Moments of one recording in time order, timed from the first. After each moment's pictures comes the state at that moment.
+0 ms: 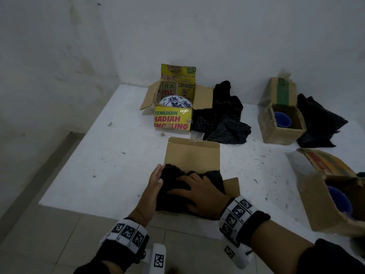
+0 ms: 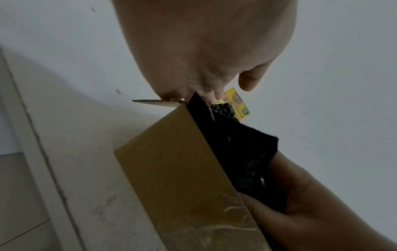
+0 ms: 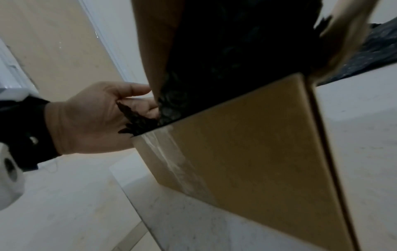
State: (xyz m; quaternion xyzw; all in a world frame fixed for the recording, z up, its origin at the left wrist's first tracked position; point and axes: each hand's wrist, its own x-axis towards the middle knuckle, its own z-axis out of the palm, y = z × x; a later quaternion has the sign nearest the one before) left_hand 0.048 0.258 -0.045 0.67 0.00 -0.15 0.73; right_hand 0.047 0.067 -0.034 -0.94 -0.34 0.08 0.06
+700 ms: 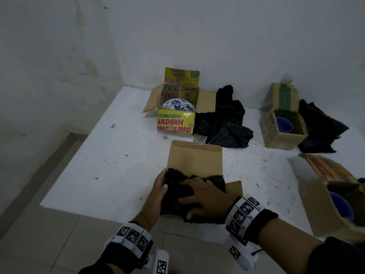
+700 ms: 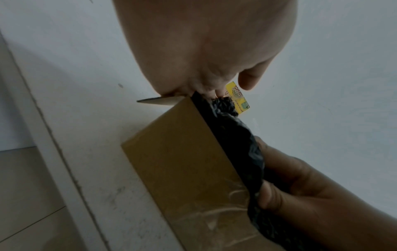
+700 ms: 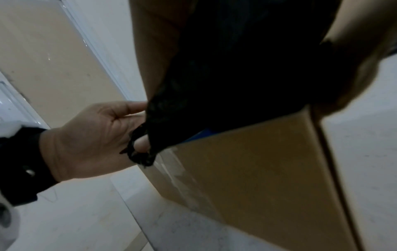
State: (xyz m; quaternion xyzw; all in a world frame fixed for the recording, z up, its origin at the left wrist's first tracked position) left_hand 0.048 0.259 -0.056 0.65 -0.03 -0.16 0.74; right_hand 0.058 0.065 -0.023 -0.91 -0.35 0.22 0.06
